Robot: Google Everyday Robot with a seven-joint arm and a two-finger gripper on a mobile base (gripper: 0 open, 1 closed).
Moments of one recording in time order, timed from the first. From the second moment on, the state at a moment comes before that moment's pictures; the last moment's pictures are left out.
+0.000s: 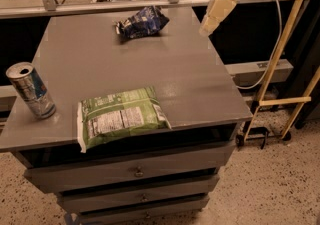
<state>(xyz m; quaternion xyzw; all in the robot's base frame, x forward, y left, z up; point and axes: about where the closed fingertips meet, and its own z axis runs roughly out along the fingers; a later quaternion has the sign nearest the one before) 0.677 -0.140 1.008 -0.62 0.69 -0.03 0.36</state>
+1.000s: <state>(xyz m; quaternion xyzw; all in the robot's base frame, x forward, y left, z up) 0.776 -0.071 0.960 -0.59 0.67 0.01 0.46</state>
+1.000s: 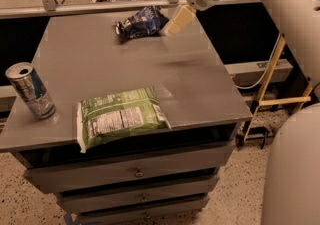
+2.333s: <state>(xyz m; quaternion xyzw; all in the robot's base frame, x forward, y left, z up) 0.861 -0.014 0.889 -0.45 0.73 0.13 0.49</state>
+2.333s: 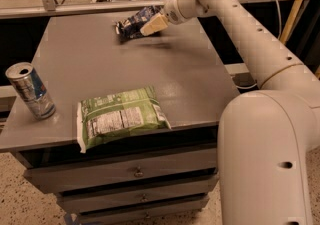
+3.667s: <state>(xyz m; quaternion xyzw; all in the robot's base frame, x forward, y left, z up) 0.847 -0.034 0.920 -0.44 0.69 0.17 0.55</state>
